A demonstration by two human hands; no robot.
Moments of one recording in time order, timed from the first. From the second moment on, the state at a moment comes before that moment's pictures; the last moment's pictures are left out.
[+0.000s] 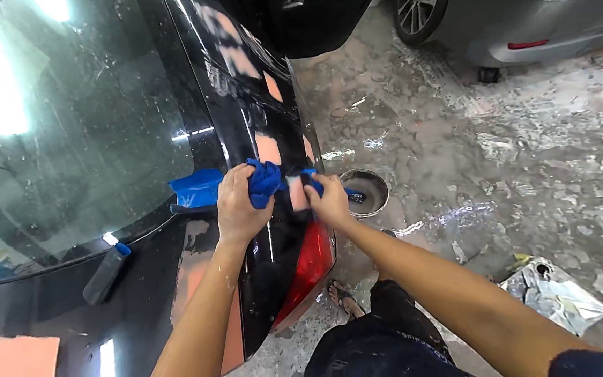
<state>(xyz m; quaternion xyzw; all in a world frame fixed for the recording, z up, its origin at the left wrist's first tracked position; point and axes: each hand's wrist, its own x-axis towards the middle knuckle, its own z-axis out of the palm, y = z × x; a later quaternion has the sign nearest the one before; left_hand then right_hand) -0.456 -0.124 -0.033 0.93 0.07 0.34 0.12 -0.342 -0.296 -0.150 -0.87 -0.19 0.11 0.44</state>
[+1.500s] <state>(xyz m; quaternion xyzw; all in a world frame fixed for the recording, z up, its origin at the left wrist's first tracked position) -0.459 -0.129 -0.028 0.93 0.08 0.33 0.13 -0.398 -0.331 -0.146 -0.81 -0.36 0.04 0.46</state>
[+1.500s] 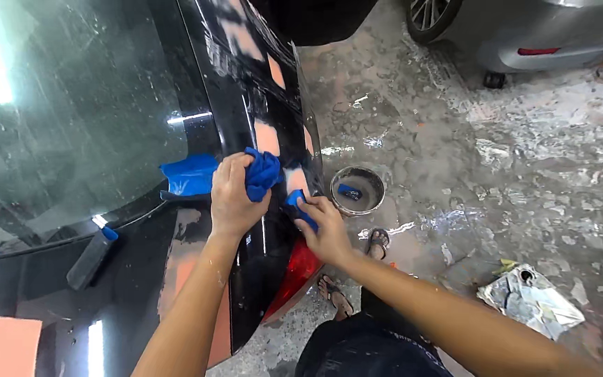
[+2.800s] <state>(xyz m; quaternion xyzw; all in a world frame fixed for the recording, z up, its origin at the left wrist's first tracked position) -0.457 -0.123 -0.031 0.93 0.07 0.32 0.13 -0.357 -0.320 -0.165 -0.81 -0.30 0.08 0.49</state>
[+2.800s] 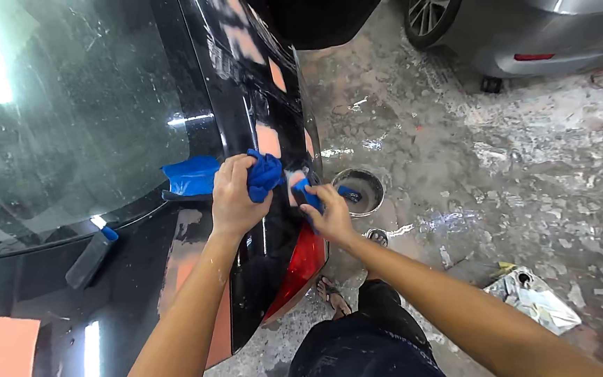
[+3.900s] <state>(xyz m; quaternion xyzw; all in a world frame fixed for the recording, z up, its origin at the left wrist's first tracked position) -0.460 -0.126 -0.031 0.94 0.07 0.32 0.12 -0.346 -0.291 -0.141 -0.89 -0.19 0.12 0.40</state>
